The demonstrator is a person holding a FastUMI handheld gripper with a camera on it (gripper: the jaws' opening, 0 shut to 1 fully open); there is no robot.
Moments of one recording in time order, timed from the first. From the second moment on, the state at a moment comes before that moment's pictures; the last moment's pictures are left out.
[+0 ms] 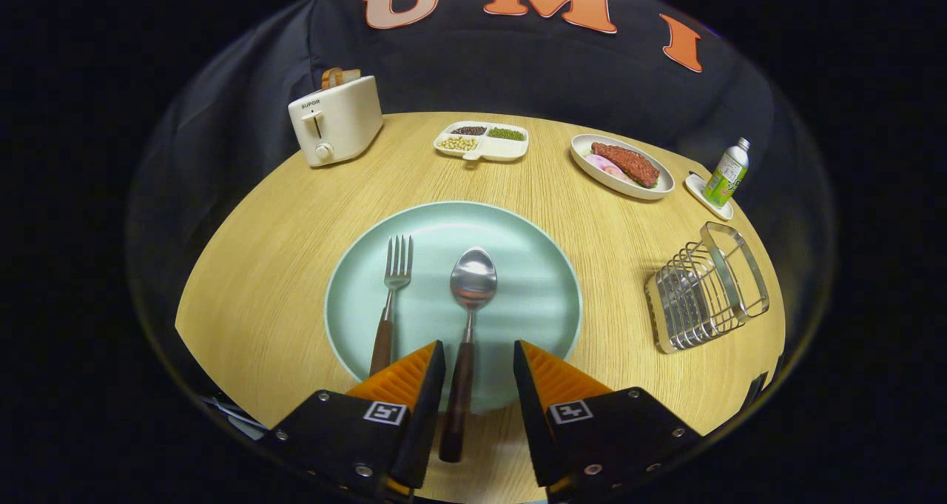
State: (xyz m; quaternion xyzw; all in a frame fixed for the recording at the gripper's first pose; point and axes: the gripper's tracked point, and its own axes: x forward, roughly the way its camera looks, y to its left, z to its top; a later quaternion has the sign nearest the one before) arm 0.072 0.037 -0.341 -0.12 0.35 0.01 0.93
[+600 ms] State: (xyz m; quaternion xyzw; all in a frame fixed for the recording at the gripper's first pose) arm 0.073 0.037 -0.350 -0.10 0.37 -0.01 0.92
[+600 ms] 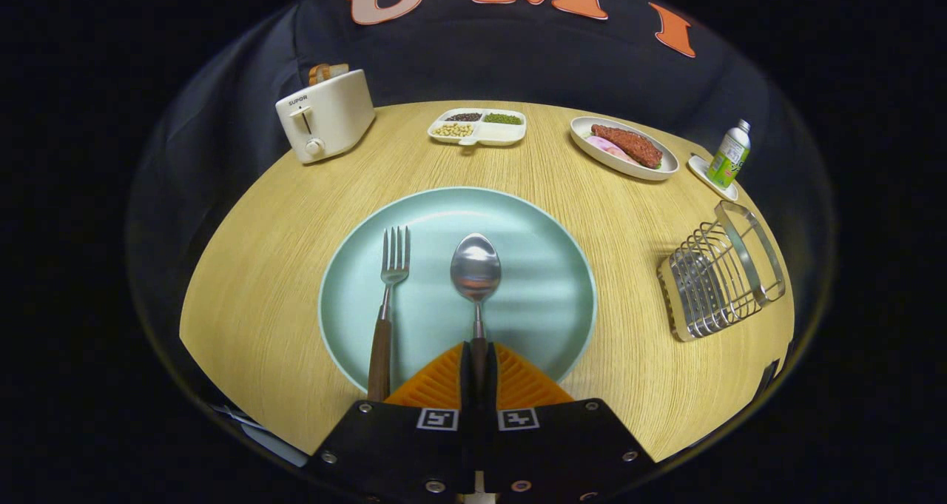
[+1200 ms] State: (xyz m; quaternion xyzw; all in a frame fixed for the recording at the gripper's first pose) arm 0.044 -0.010 -0.226 -0.10 0.38 0.03 0.92
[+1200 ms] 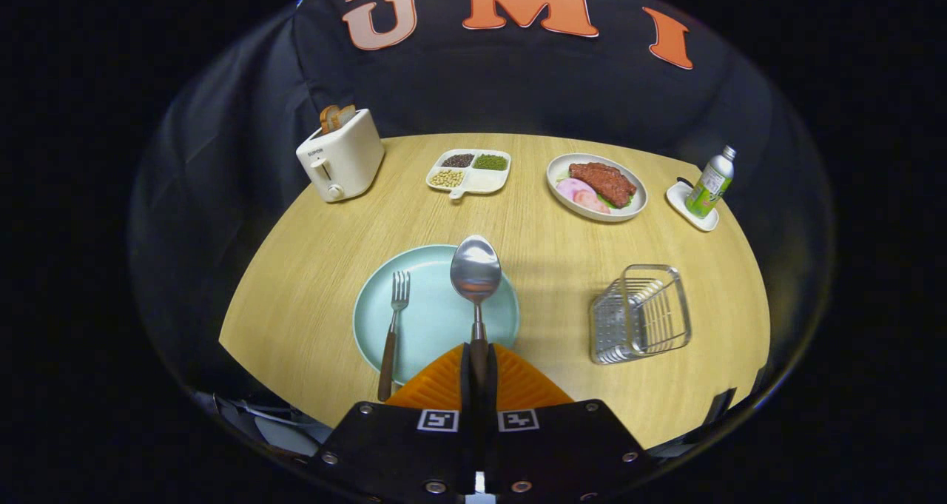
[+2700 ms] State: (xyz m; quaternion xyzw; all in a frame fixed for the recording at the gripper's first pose) arm 0.064 -0.162 -0.219 -0.24 0.66 0.02 0.71
